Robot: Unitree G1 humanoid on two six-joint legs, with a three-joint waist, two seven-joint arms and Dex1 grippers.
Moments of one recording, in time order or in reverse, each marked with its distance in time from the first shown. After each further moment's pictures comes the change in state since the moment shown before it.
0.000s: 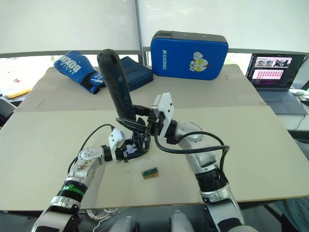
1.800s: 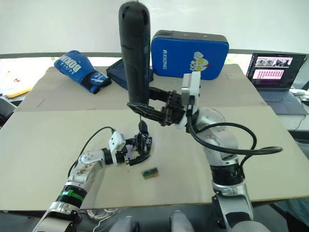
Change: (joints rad) left arm 0.074 0.011 0.000 -0.087 -0.017 -0.002 0.015; right arm -0.064 -0.131 -0.212 -0.161 0.220 0.067 0.115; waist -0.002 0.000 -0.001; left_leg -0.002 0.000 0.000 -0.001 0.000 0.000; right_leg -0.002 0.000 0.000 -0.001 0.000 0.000
